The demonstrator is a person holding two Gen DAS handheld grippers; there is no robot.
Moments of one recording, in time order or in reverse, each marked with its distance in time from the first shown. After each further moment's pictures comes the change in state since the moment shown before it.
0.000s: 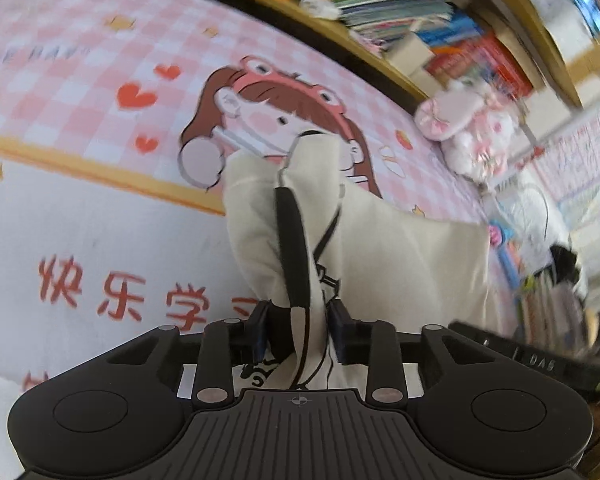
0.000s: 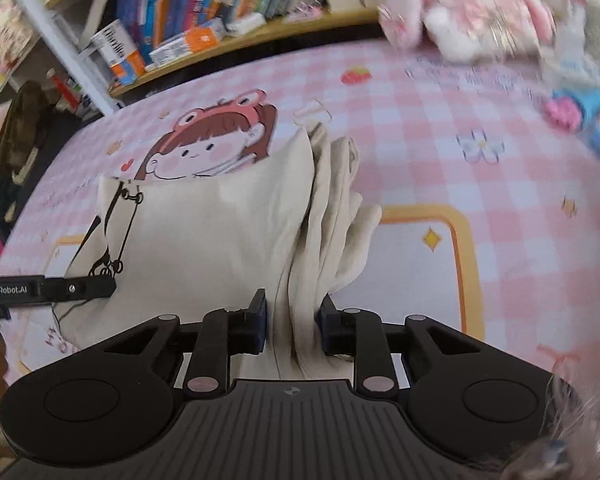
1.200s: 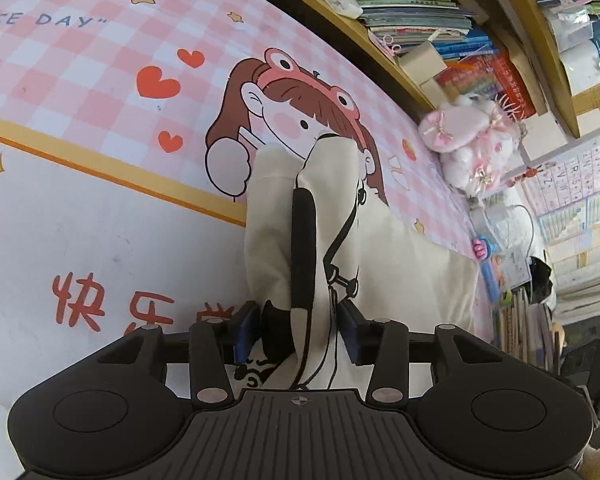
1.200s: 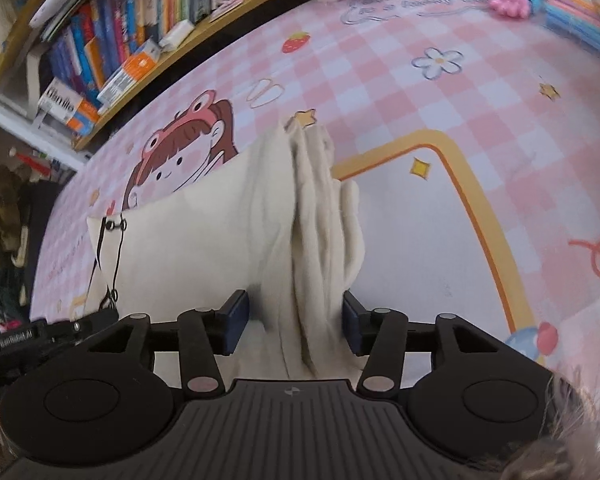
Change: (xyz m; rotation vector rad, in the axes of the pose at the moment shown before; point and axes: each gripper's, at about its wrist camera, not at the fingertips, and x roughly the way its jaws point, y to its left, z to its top) left arm 0.002 0.024 0.020 -0.019 0.041 -0.062; right arm 0.008 0.003 -0.008 0.246 0.032 -0.003
